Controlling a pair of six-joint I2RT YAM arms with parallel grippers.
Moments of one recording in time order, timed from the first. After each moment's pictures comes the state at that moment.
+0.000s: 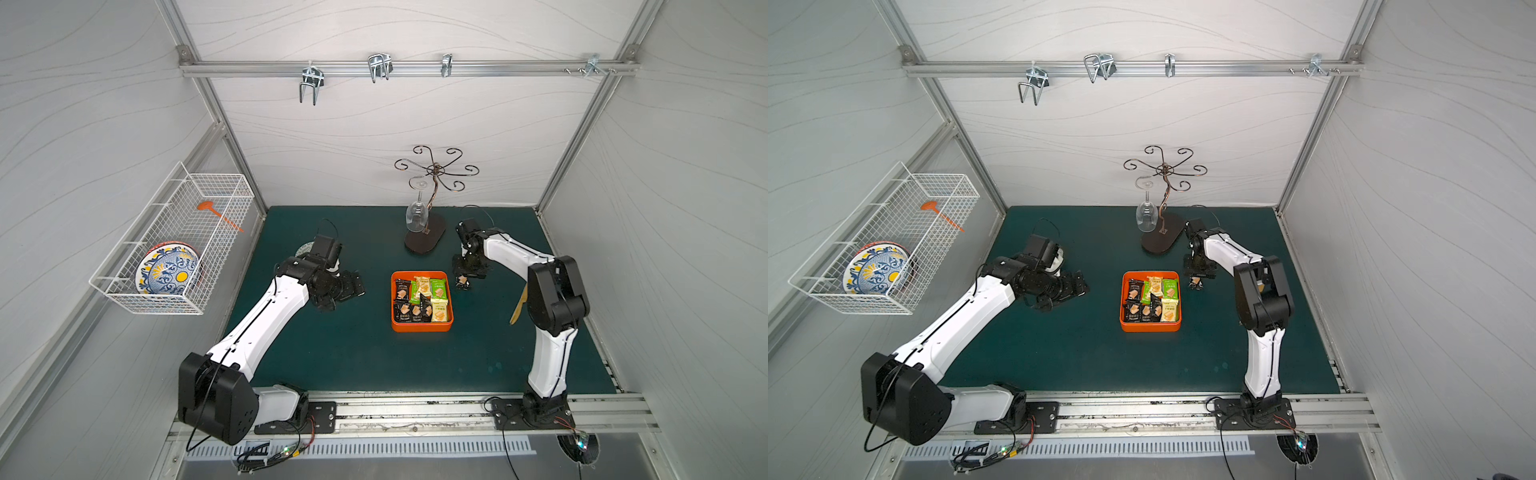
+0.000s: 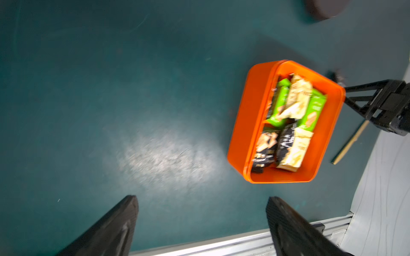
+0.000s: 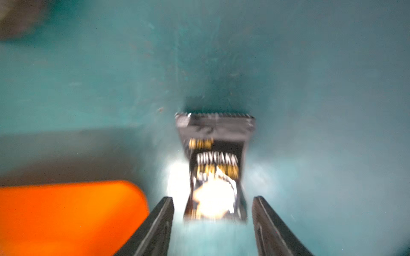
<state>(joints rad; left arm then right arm) -0.35 1.33 1.16 -0.99 0.19 -0.66 0.37 1.94 1.47 -0.84 0.04 0.37</state>
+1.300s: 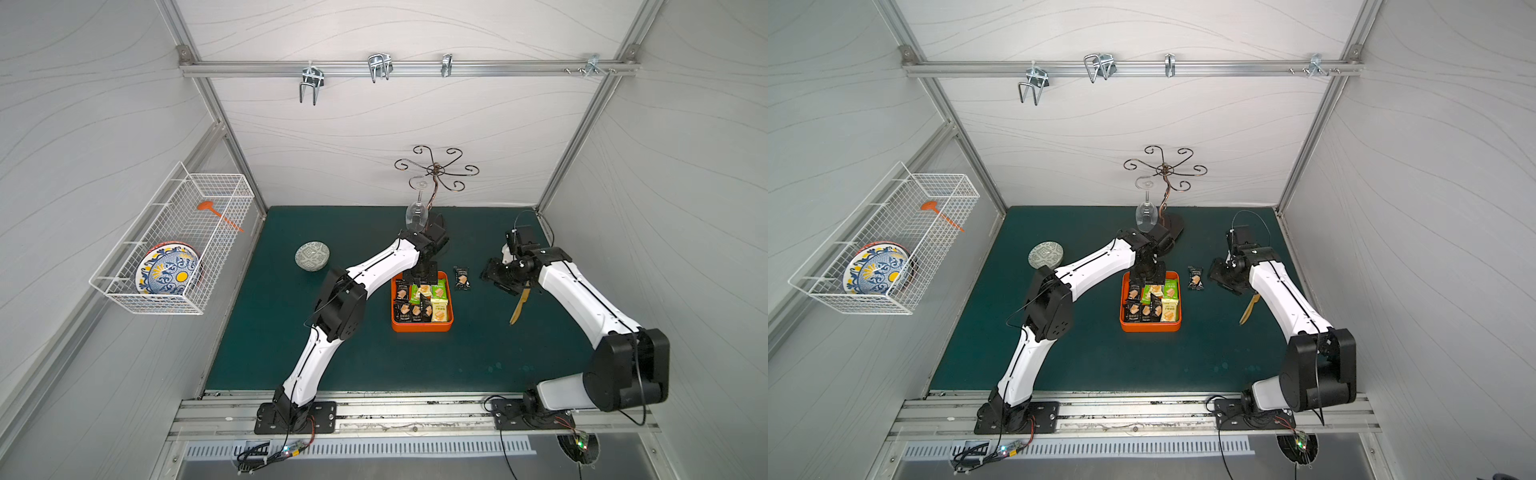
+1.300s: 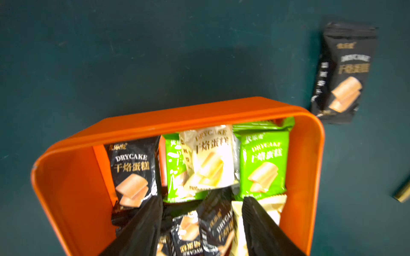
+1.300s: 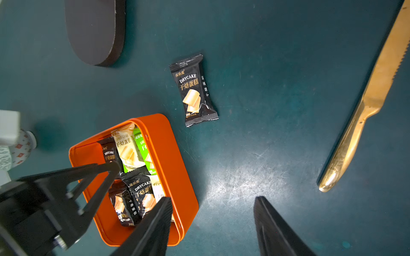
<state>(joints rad) -0.76 2.29 2.06 -1.14 -0.03 -0.67 0.20 1.41 1.14 -0.87 -0.18 0.55</state>
